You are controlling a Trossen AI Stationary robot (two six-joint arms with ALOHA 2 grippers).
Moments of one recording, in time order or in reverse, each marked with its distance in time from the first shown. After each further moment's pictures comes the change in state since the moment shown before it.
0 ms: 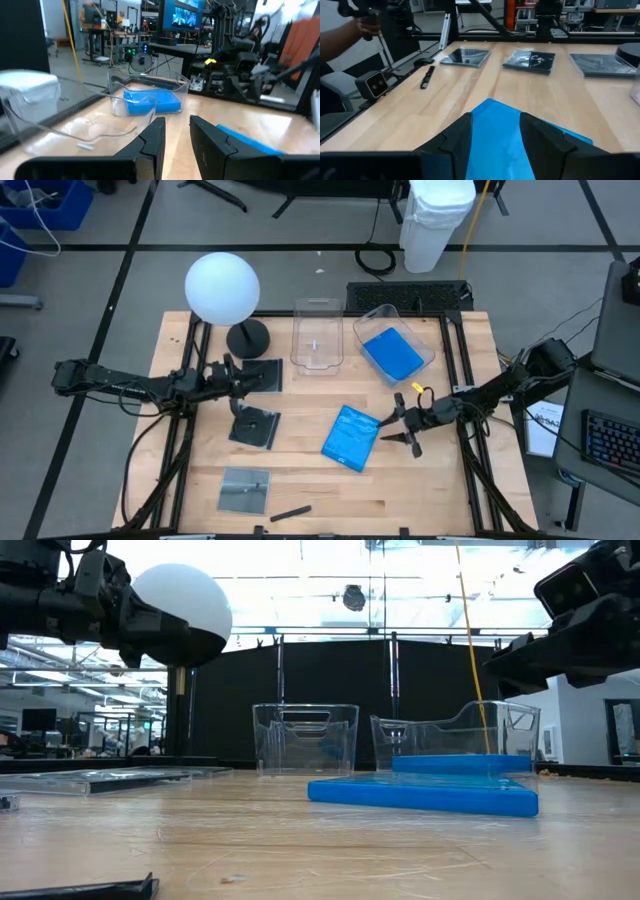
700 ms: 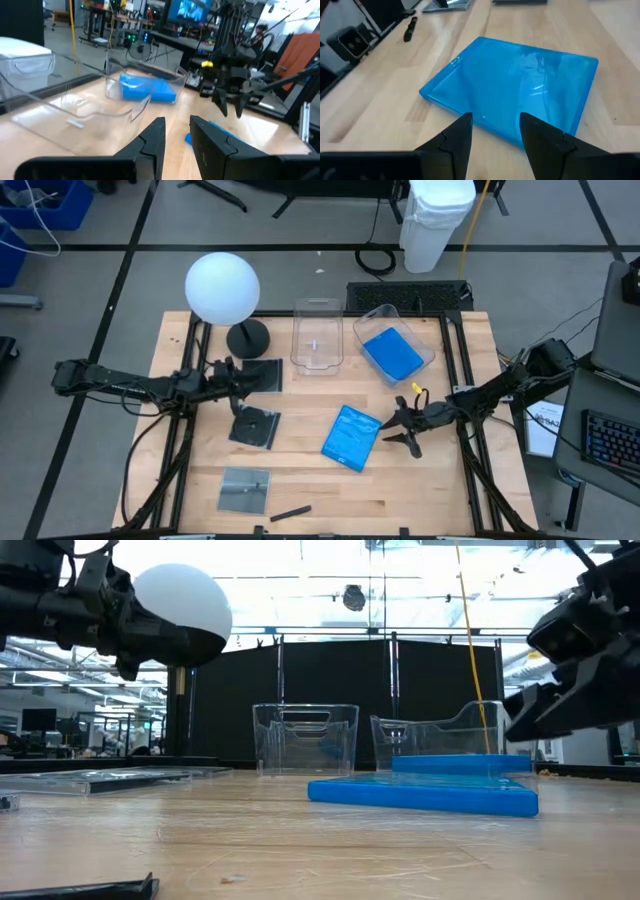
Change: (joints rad) left arm 0.000 0.000 0.000 -0.057 0.001 -0.154; right arm -0.002 0.000 0.001 -0.256 -0.004 0.172
